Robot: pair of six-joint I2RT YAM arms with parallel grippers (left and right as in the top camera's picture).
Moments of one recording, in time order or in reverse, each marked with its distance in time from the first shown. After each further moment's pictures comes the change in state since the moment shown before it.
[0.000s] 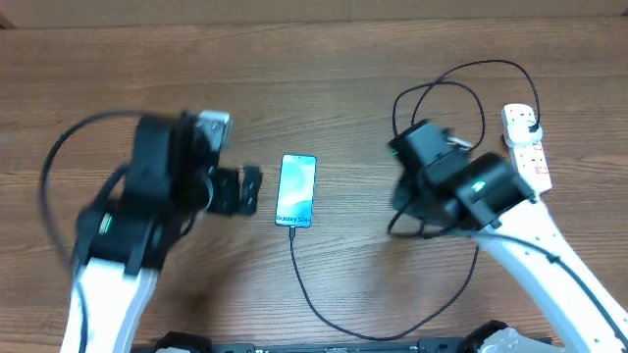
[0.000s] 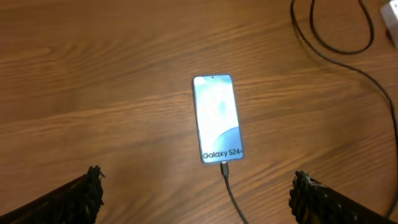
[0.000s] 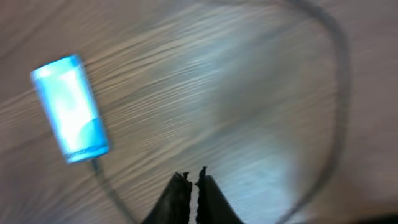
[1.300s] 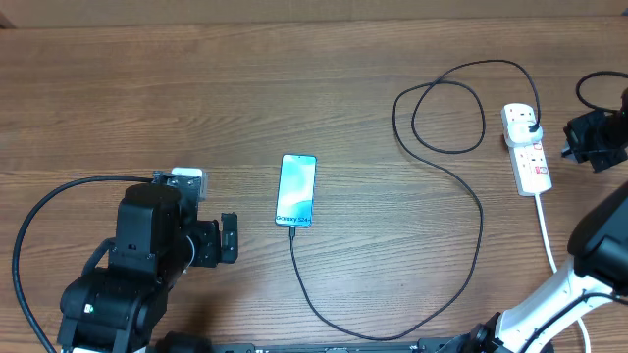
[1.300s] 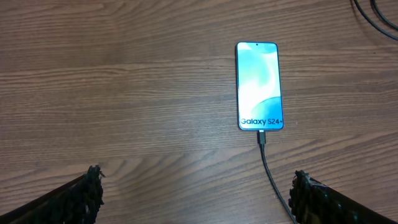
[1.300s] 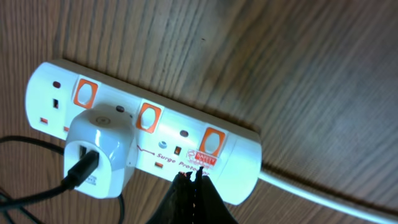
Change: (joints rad) left arm -0.001 -0.243 -0.181 -0.072 -0.148 -0.043; right arm -1.053 0.731 0.441 0.154 -0.259 -0.317
